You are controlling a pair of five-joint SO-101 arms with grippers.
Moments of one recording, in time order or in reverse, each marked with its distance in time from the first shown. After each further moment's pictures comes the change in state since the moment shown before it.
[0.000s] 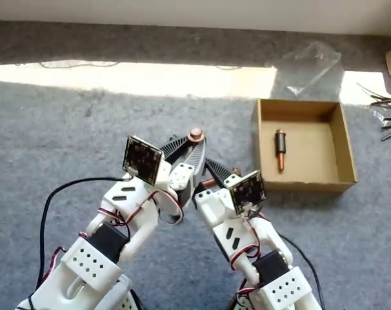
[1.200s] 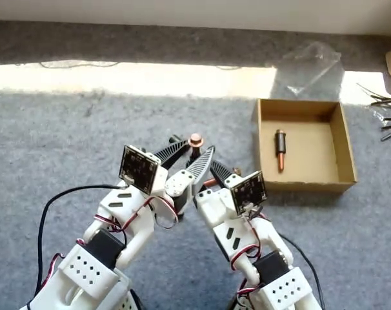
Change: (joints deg) left arm 0.9 -6.8 4.2 0.0 -2.2; right arm 0.0 -0.1 0.1 -0.1 -0.1
